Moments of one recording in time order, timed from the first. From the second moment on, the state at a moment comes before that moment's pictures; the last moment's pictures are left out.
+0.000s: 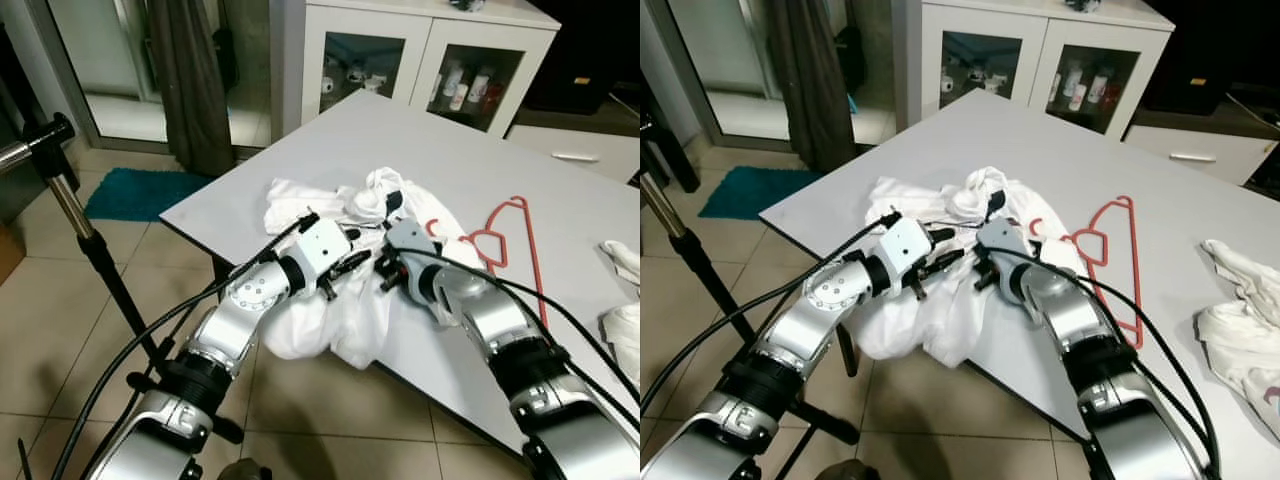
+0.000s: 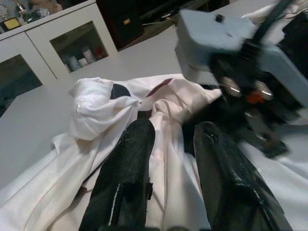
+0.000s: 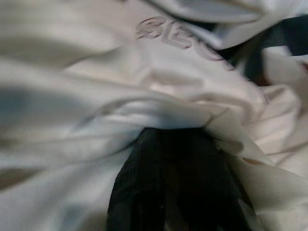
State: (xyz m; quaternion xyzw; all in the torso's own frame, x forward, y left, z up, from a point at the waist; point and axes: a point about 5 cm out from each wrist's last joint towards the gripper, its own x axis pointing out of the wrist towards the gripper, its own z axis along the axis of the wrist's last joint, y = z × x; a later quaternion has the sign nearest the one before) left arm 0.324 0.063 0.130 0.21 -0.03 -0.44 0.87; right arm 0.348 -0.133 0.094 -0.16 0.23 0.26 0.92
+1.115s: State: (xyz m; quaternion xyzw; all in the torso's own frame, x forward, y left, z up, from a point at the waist) left arm 0.322 0.059 0.129 0.20 -0.03 -0.44 0.87; right arm 0.348 -0.132 0.164 -0.09 0.07 0.27 0.95
